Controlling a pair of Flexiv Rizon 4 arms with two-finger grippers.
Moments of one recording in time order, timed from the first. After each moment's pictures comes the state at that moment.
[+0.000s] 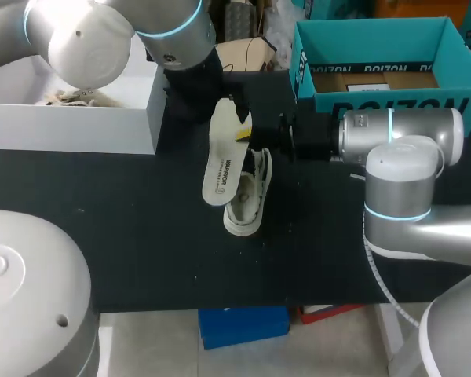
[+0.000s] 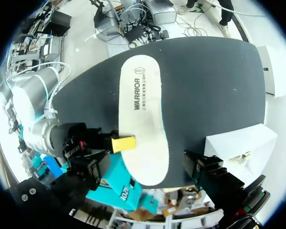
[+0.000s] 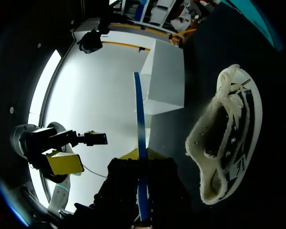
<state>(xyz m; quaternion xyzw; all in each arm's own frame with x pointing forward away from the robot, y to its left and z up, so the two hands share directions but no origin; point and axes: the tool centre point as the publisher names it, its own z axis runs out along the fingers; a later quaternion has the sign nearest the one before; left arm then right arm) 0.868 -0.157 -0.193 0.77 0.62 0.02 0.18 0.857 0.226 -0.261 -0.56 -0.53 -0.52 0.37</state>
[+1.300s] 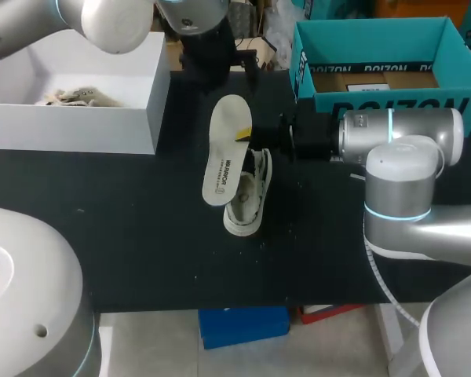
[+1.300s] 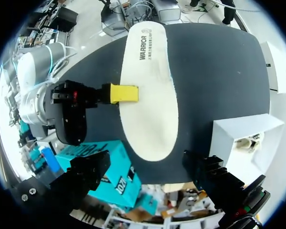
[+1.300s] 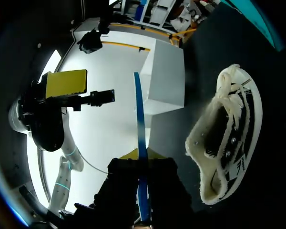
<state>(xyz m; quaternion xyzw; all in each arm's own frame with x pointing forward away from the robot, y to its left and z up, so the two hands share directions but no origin) 0.940 -0.178 -0.196 0.76 0.63 0.00 0.18 0.857 0.226 -0.261 -0.56 -0.53 -0.52 0.37</state>
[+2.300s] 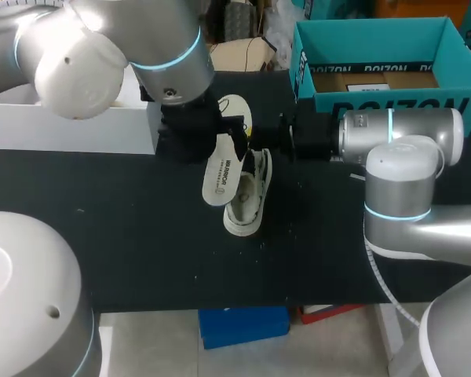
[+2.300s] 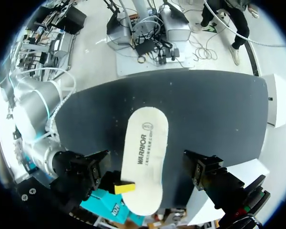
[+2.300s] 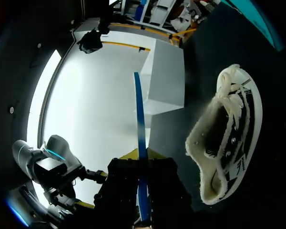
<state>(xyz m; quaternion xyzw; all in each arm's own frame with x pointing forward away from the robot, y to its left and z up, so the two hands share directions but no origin) 0.781 -0.149 -0.219 0.73 0.67 -0.02 0.14 0.857 0.226 -0.261 -0.56 -0.53 -0.52 0.37</state>
